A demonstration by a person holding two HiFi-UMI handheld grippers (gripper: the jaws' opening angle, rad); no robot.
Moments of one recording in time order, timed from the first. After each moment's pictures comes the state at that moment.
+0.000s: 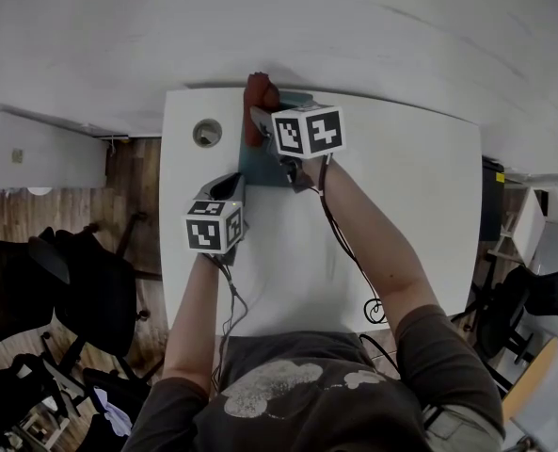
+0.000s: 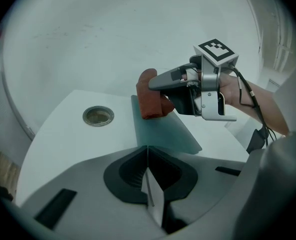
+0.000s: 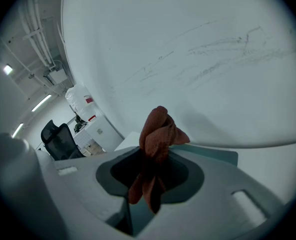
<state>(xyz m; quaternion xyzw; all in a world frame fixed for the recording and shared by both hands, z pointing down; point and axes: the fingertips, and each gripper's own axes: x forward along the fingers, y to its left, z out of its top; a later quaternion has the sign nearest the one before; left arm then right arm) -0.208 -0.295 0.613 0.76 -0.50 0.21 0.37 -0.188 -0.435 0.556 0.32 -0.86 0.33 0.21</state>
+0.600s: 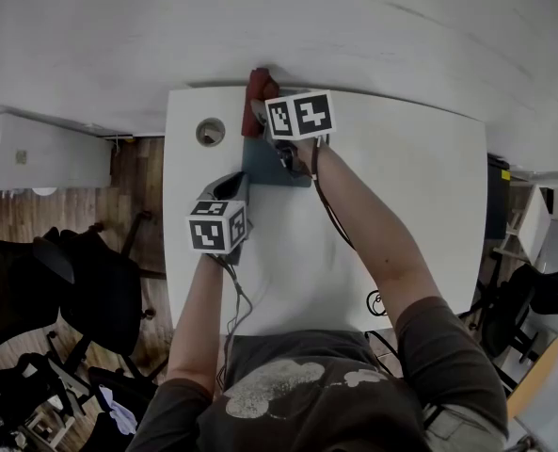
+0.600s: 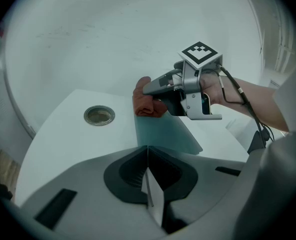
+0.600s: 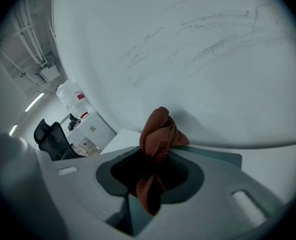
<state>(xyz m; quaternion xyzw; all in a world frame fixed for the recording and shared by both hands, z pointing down) -0.210 -0.296 0.613 0.75 -0.50 0.21 0.37 -0.194 -0.455 0.582 0.33 -0.84 0.34 0.24</state>
